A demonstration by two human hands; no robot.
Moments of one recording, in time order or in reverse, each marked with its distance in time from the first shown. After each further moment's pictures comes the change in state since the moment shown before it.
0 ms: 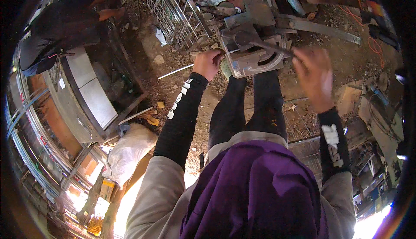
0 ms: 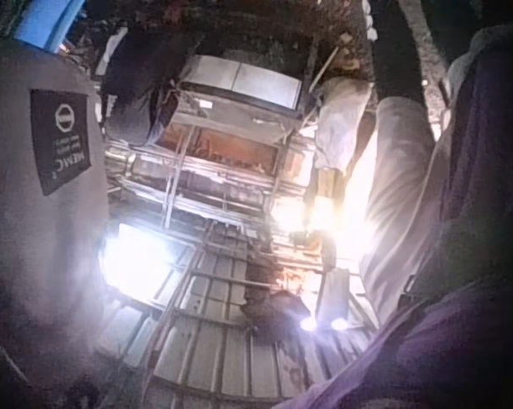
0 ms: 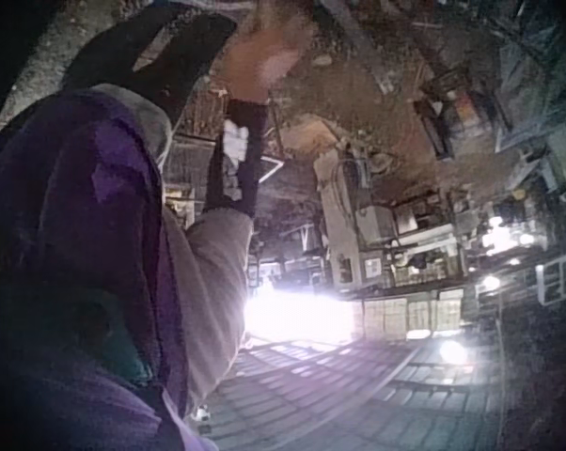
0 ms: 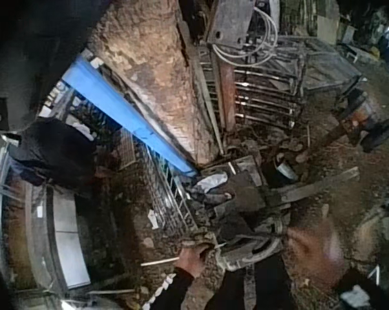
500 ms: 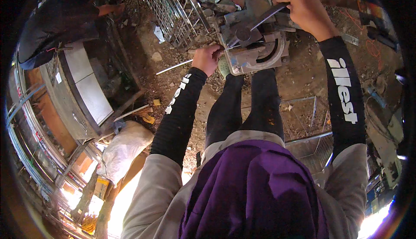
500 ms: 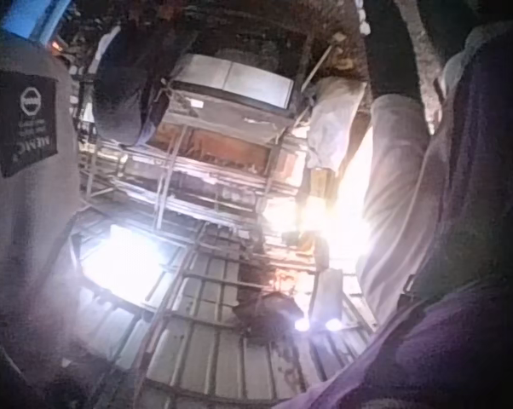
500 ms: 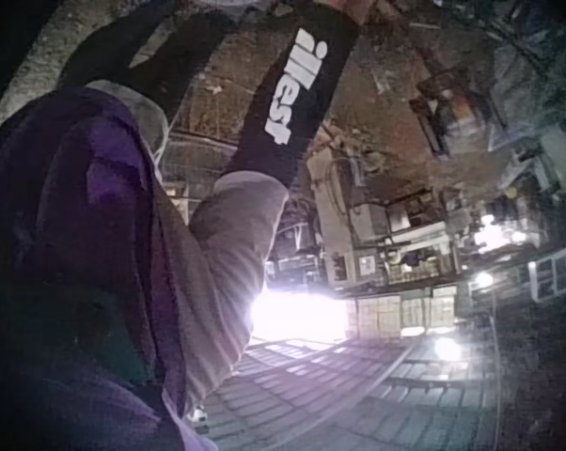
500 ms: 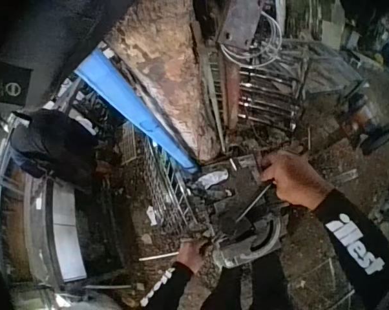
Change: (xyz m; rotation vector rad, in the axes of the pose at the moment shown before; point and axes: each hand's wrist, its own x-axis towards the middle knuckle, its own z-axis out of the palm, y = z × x) left_hand 0.002 -0.004 0.008 -0.071 0.033 -0.003; right_hand 0.153 0.031 0.003 0.015 -0.028 -0.317
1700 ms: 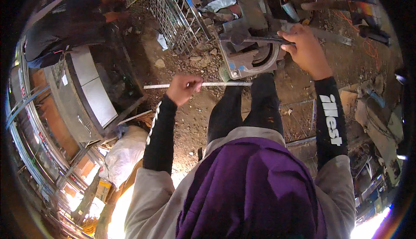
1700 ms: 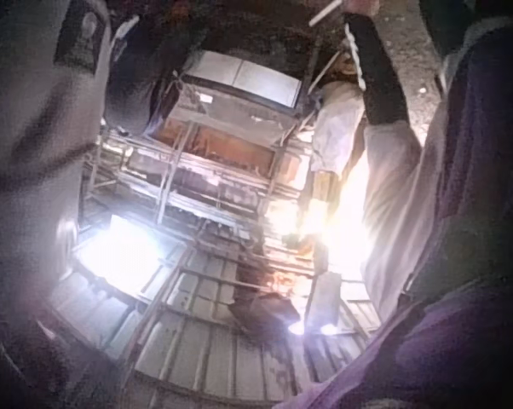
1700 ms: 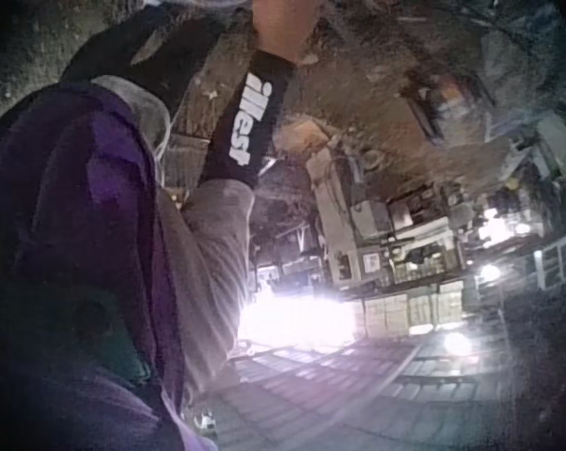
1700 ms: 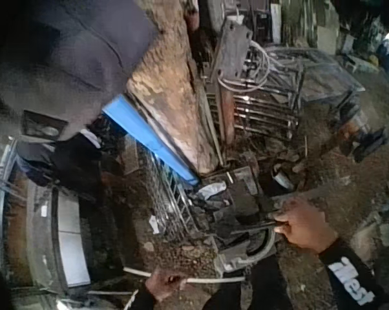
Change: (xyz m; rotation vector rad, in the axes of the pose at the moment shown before) left_hand -0.061 0.036 -0.119 -0.264 -0.435 -0.178; right_hand -0.080 -0.046 -0.011 0.012 -0.138 0.242
